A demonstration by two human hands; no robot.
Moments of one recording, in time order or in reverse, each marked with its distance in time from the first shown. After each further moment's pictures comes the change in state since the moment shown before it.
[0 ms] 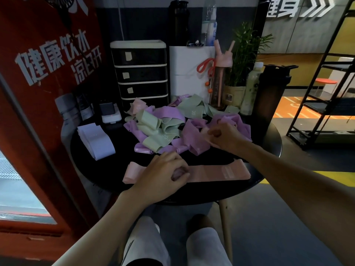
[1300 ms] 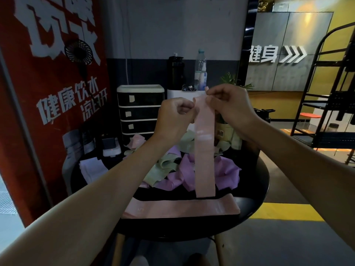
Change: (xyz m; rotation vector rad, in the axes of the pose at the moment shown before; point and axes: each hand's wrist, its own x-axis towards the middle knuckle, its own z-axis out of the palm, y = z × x) left_hand 0.143 0.090 -0.127 -0.625 0.527 -0.084; right_hand -0.007 -0.148 -0.134 0.405 0.427 -0.287
